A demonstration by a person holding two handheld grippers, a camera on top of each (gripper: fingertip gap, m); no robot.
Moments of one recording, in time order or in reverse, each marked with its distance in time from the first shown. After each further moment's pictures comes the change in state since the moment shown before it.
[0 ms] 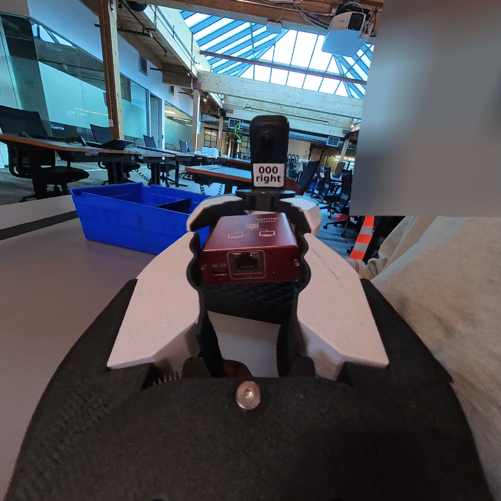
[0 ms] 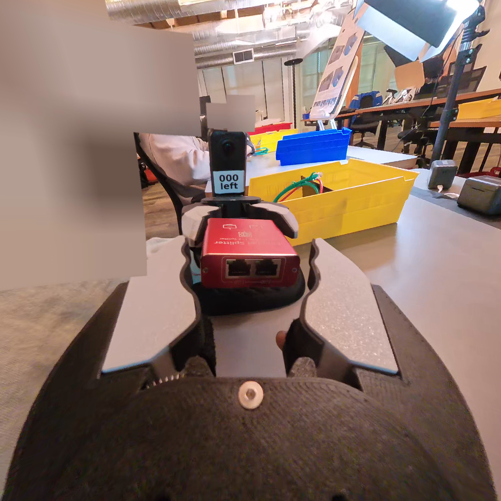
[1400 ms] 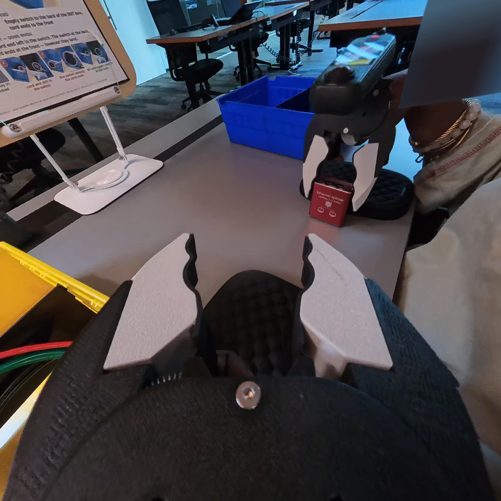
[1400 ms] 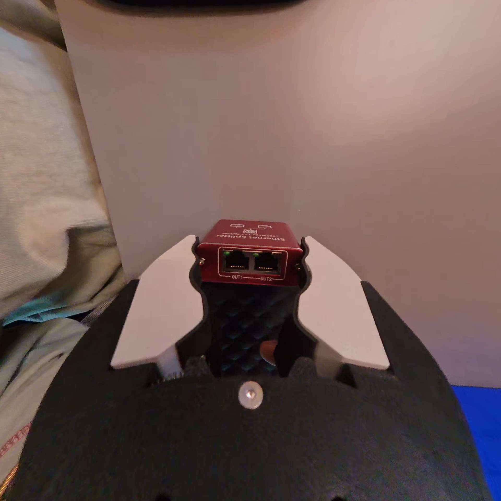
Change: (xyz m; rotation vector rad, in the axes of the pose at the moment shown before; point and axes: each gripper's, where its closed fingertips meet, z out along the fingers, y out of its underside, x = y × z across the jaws) left arm -0.025 -0.018 -0.129 -0.460 -0.517 0.239; right arm 0.026 0.129 -0.068 -1.331 0.037 -0.126
